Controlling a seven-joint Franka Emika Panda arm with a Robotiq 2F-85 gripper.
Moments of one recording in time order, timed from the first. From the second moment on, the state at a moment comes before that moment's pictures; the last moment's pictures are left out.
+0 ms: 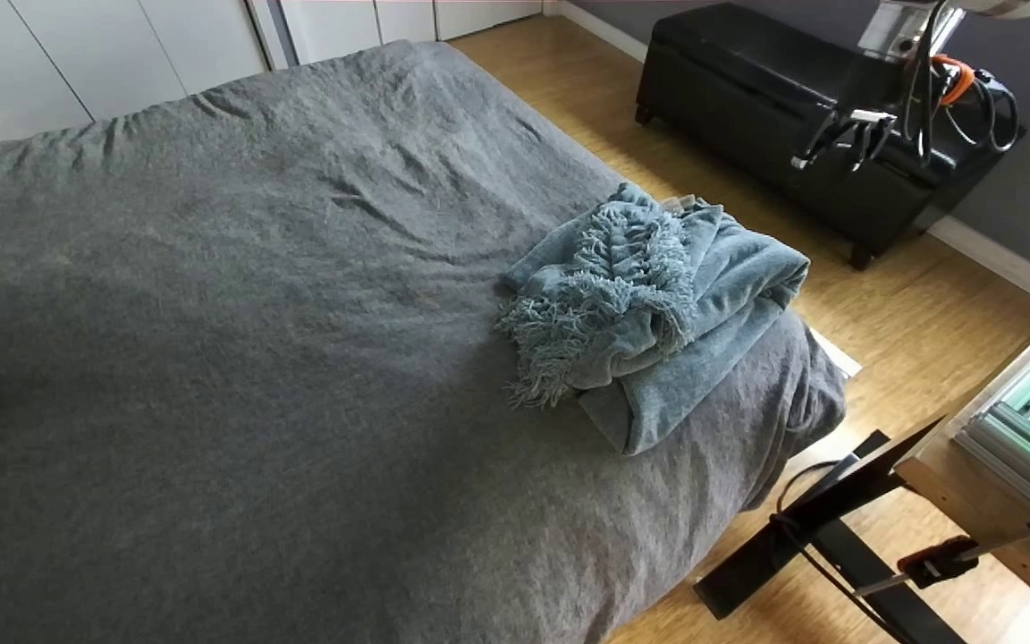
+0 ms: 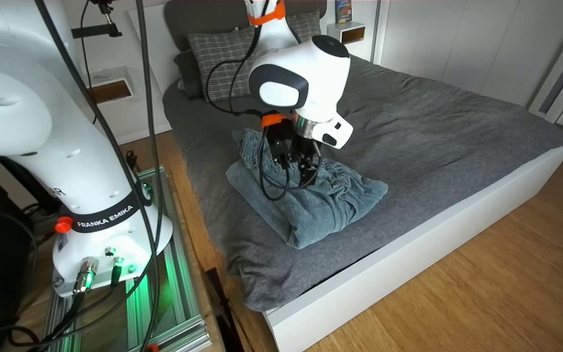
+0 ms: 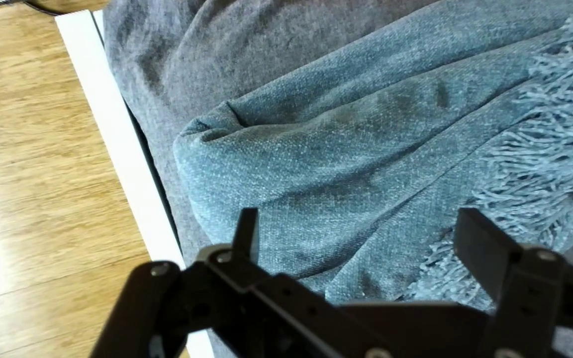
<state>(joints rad) -0.05 0.34 0.05 -2.55 0.58 2.73 -0.32</state>
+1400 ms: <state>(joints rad) -0.46 0.99 0.26 -2.01 0.39 2.72 -0.58</state>
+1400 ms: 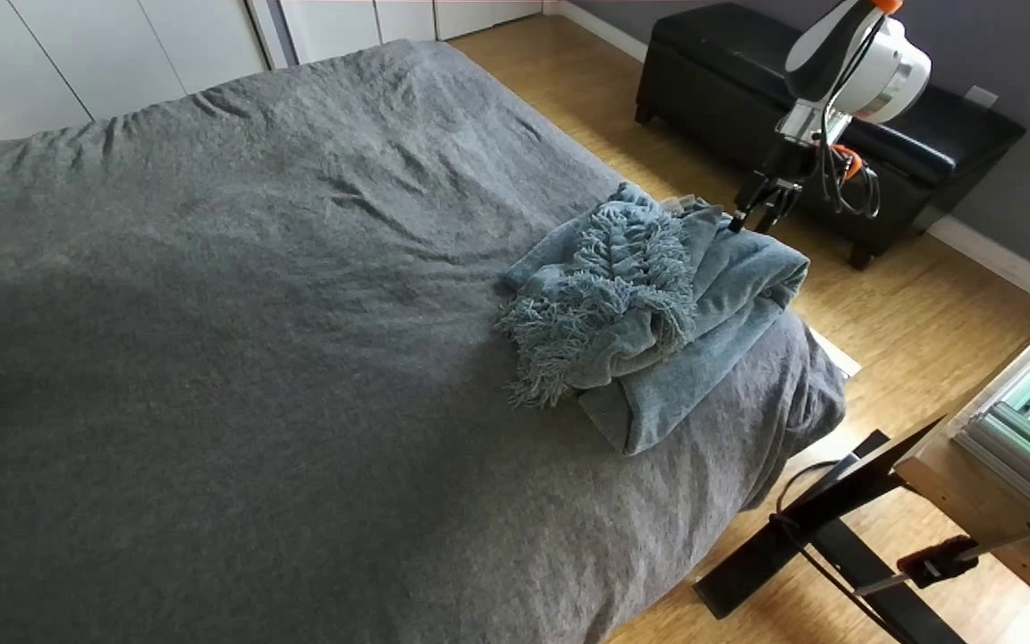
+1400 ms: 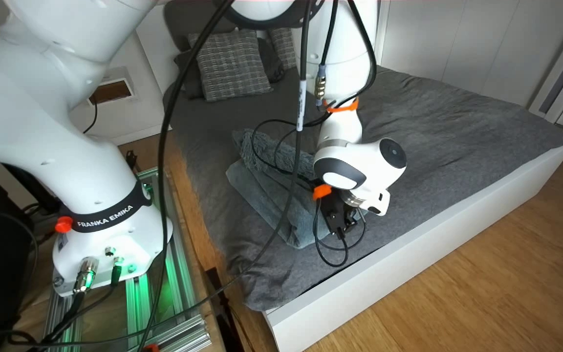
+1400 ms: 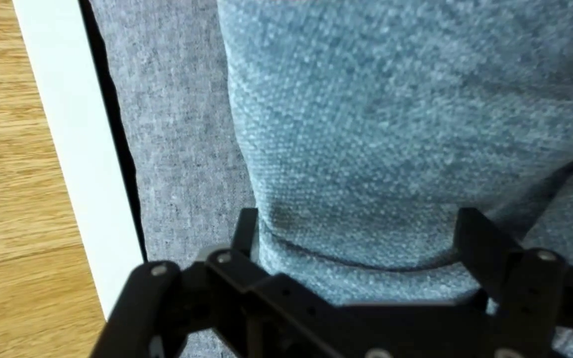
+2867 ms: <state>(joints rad) -0.65 1.25 0.40 -1.81 0.37 2.67 -0.81</state>
